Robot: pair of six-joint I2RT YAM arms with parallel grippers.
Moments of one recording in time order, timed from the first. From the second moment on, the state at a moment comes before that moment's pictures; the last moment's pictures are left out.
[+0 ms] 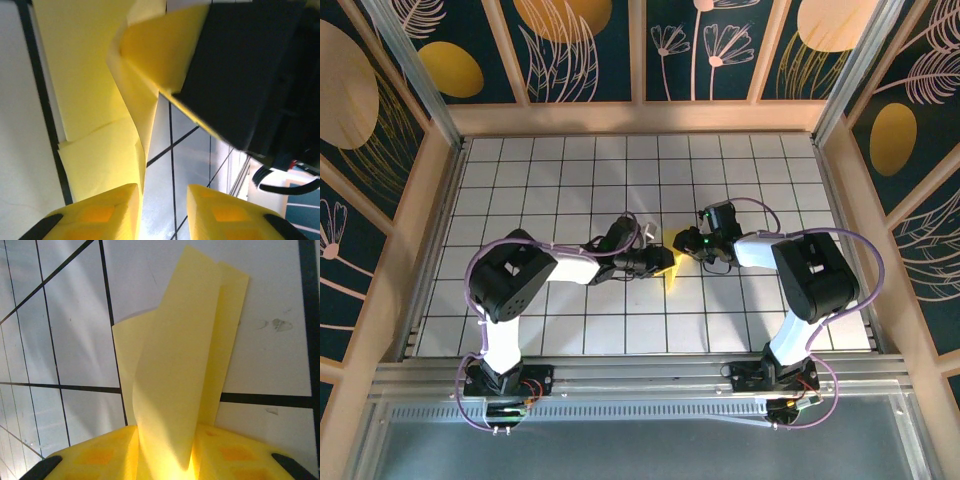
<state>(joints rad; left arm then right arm) -0.76 1.92 0.89 0.41 0.52 -1.09 0.40 1.72 0.74 0.10 -0.41 0.75</state>
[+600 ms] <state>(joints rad) -0.74 2.01 0.94 0.43 0.55 -1.10 0.40 1.72 0.74 0.10 -0.41 0.75</state>
